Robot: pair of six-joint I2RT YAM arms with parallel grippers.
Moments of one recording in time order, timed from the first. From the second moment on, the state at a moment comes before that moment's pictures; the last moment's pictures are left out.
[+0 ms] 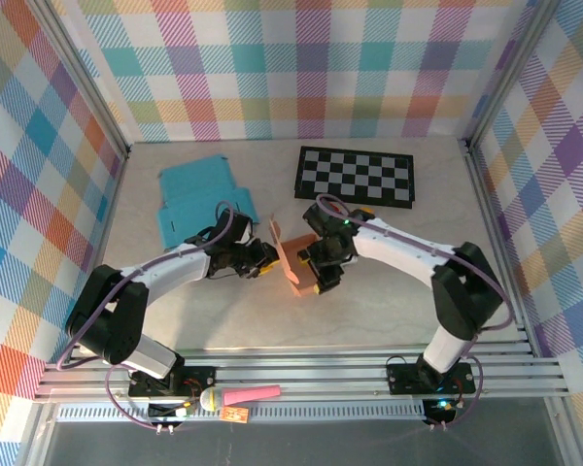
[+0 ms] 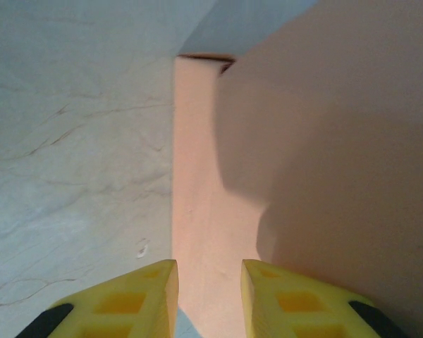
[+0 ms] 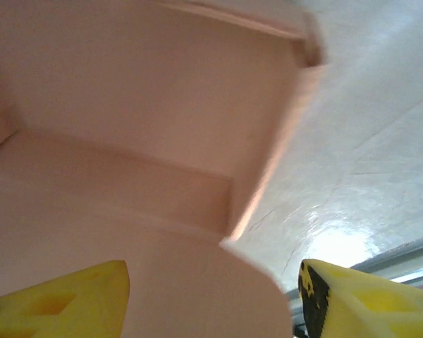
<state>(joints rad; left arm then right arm) -0.50 1.50 0.83 -0.27 0.43 -1.03 0.74 1.66 1.25 -0.84 -0.27 1.74</state>
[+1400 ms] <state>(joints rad) -0.50 1.35 0.93 -0.52 0.32 -0.90 0.76 1.70 1.51 -0.81 -0.16 1.05</state>
